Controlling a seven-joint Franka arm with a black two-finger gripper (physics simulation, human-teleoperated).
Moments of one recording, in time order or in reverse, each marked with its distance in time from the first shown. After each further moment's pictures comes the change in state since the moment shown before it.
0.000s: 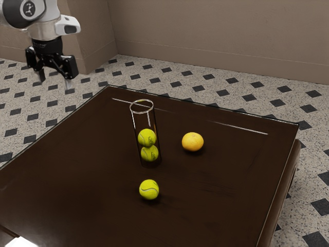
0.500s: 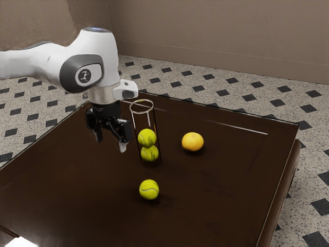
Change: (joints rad) arm -0.277 0.016 -0.004 -0.373 -0.187 0.263 -0.055
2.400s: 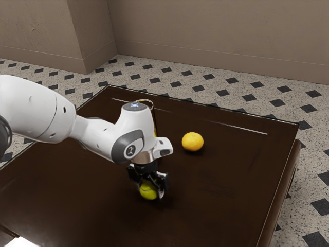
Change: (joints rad) arm -0.040 0.402 -0.031 -0.093 -0.130 0.590 -0.052
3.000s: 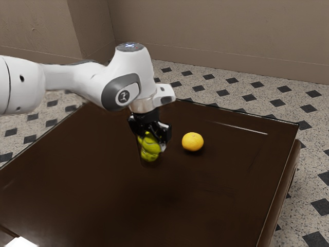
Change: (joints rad) arm -0.005 -0.183 0.000 0.245 0.138 -0.303 -0.065
